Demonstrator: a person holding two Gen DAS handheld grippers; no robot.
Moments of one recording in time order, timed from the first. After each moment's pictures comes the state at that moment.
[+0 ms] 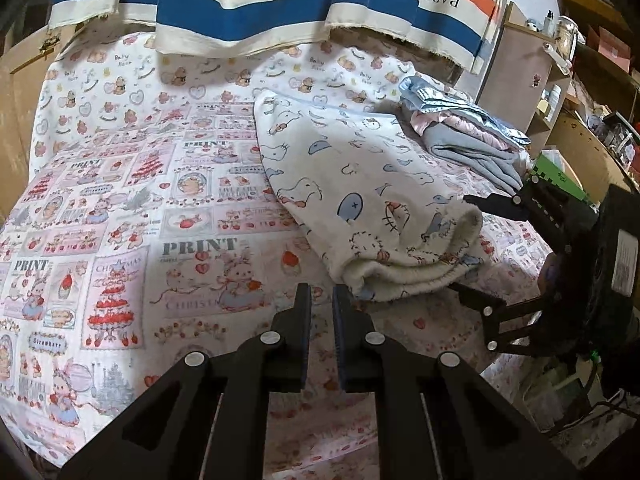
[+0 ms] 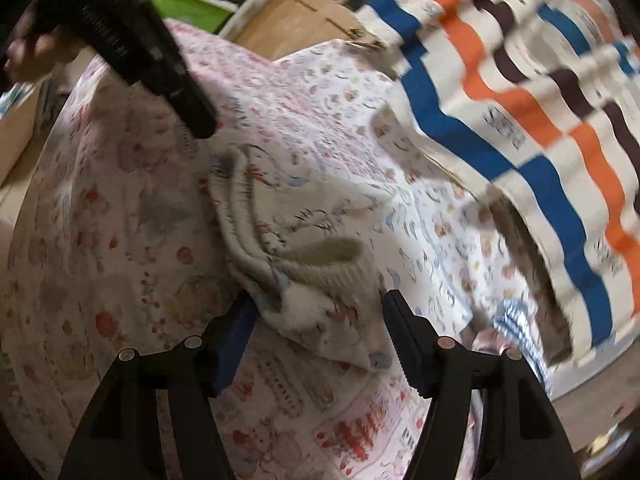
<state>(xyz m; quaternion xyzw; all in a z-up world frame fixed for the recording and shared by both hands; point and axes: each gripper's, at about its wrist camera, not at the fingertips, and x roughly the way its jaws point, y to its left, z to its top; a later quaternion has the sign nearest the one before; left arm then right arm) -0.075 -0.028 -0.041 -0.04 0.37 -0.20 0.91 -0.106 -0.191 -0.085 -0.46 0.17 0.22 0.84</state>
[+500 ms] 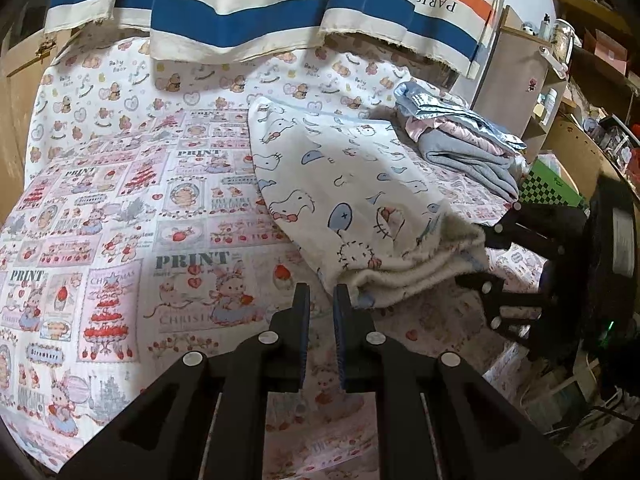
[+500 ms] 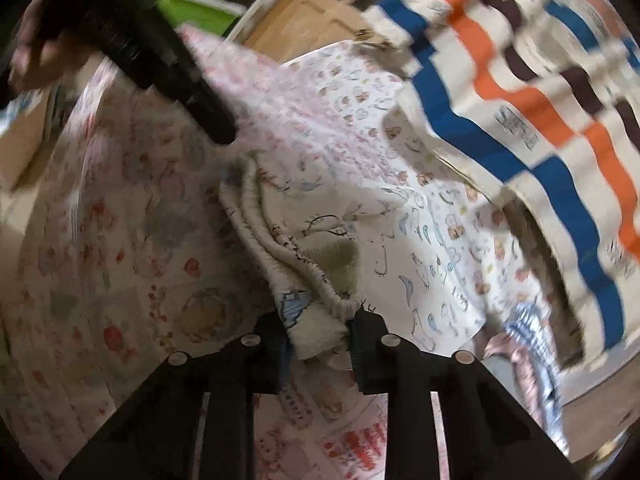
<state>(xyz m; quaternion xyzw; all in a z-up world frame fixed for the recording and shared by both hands) -0.071 -0.032 -0.037 -0.04 0.37 -0.21 0.91 -0.095 -0.199 -0.072 -0.38 0.20 0.25 0.87</state>
